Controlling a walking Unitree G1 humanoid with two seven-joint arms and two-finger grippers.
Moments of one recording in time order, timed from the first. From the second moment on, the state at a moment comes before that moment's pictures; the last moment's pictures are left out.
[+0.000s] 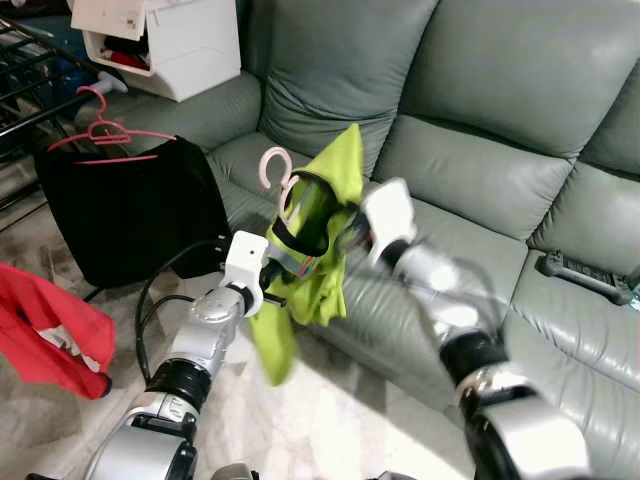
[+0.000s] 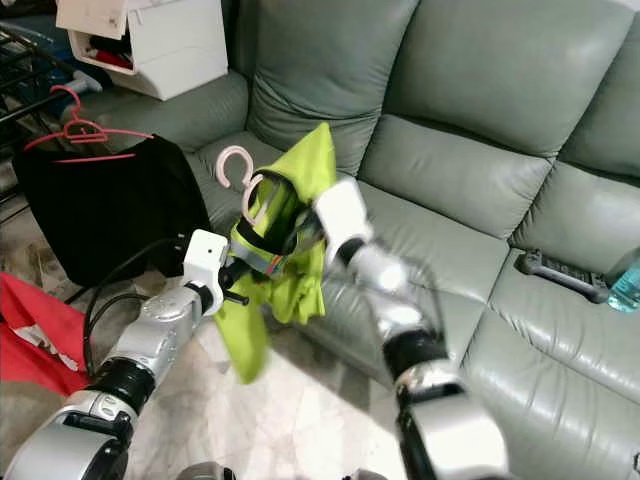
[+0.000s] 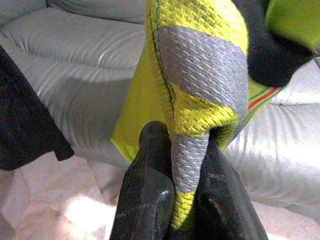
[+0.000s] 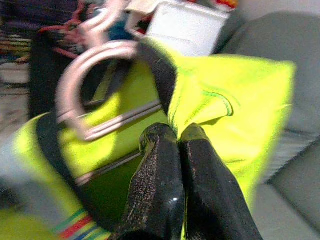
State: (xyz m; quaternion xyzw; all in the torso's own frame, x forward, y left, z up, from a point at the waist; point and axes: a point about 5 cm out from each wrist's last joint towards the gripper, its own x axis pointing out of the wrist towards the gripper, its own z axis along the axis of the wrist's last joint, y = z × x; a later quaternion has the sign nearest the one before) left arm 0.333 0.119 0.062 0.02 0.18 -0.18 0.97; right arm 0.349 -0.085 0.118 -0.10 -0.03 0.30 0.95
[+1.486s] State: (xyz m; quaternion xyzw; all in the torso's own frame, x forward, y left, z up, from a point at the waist) left arm 0.317 0.180 0.084 0.40 0.09 -0.44 0.80; right arm 0.319 -0.223 0.161 -0.42 0.03 0.44 0.79
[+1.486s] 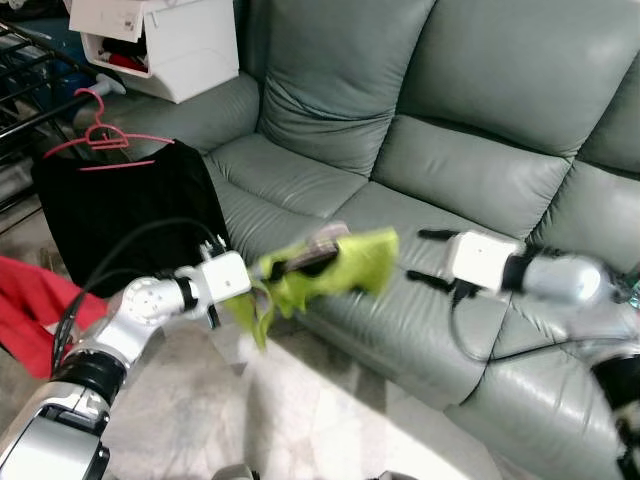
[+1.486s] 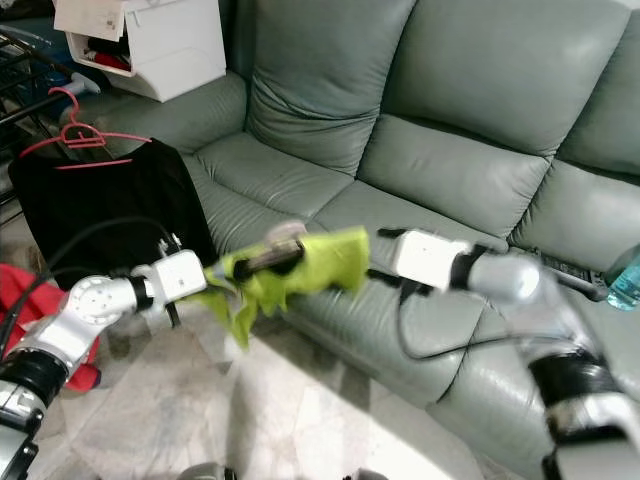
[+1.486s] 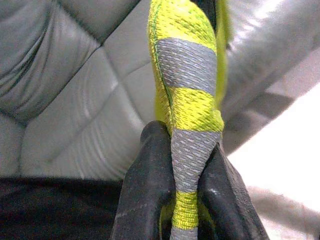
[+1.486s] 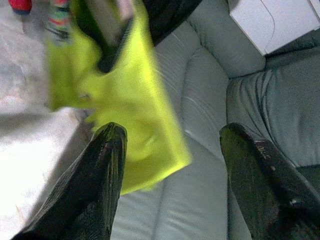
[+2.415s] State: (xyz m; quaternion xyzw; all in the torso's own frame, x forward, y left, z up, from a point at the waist) left arm 0.314 0.172 0.082 0.41 0.08 -0.47 0.78; right arm 0.320 -0.233 0.159 -0.41 0.05 0.44 0.80
